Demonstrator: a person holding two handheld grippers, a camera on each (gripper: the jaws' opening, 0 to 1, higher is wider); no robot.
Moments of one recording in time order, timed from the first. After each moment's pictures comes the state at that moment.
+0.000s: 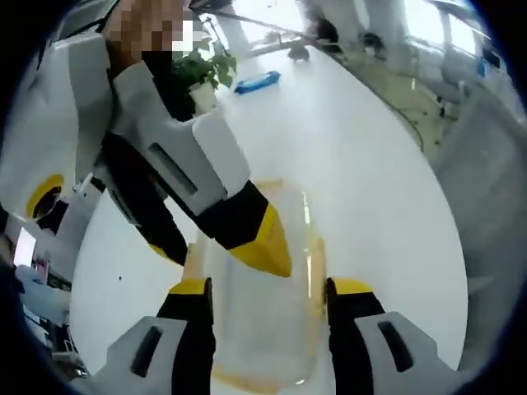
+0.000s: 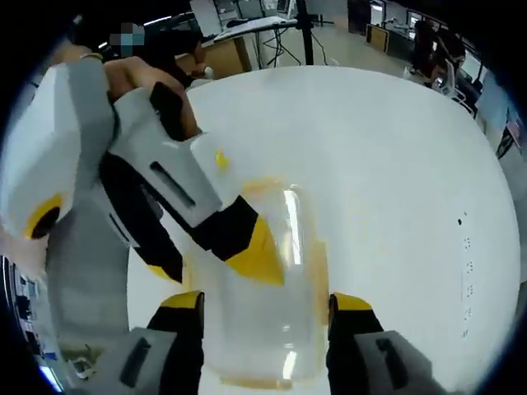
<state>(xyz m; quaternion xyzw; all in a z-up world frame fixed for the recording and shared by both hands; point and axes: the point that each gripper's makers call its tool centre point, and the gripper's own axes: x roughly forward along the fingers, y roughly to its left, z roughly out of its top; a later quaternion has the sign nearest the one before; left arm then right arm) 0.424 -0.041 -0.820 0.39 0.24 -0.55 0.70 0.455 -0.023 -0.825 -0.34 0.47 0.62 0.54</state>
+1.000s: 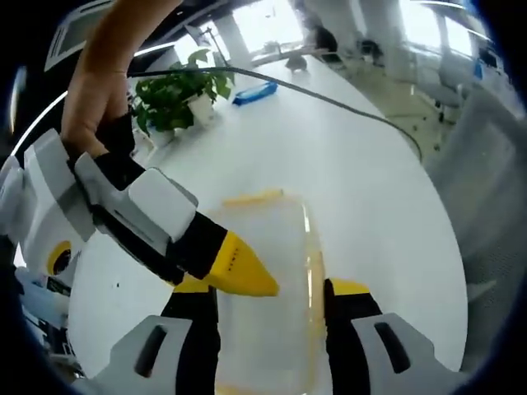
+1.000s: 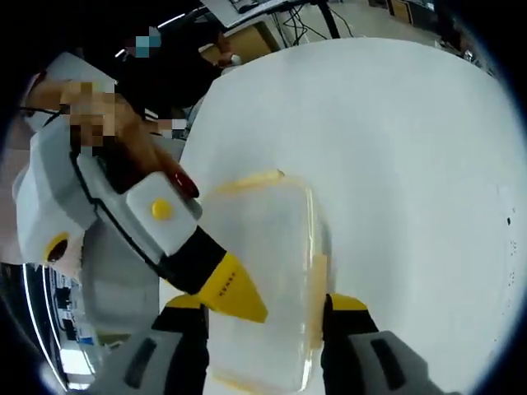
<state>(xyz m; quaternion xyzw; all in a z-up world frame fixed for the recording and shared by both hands) 0.411 -0.049 -0.823 0.38 0.21 -0.56 0.71 0.437 -0.021 -0.835 -0.29 0.54 0.66 0.44</state>
